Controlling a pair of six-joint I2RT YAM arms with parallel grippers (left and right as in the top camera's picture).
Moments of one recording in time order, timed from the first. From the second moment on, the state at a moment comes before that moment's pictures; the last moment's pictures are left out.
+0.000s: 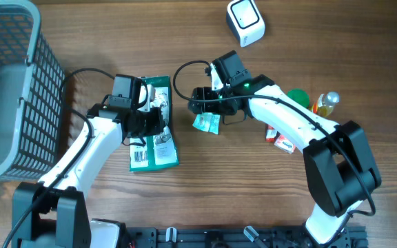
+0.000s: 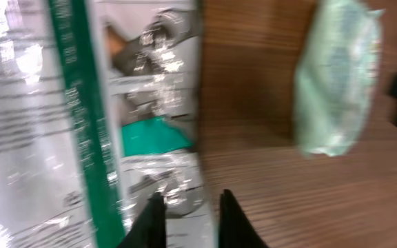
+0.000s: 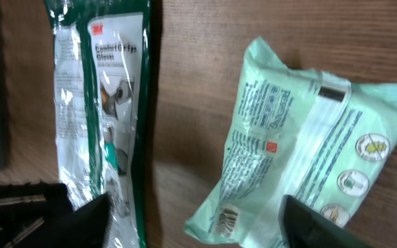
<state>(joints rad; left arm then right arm) -0.19 1.52 0.90 -0.61 0.30 -0.32 0.53 1.90 1.29 -0.48 -0.37 0.50</state>
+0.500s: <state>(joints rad) -0.26 1.62 0.90 -0.37 0.68 -0.35 0.44 1.90 1.29 -0.43 -0.38 0.54</state>
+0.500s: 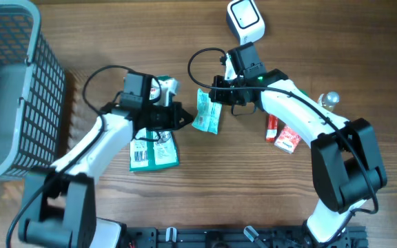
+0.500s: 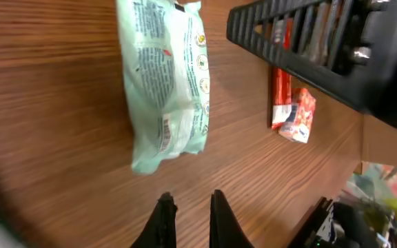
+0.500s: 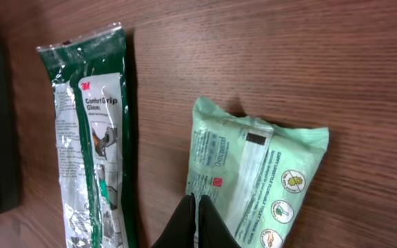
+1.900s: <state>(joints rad) -0.35 1.75 0.98 -0.21 0.43 -0.52 0.44 1.90 1.32 -0.59 -0.49 0.53</state>
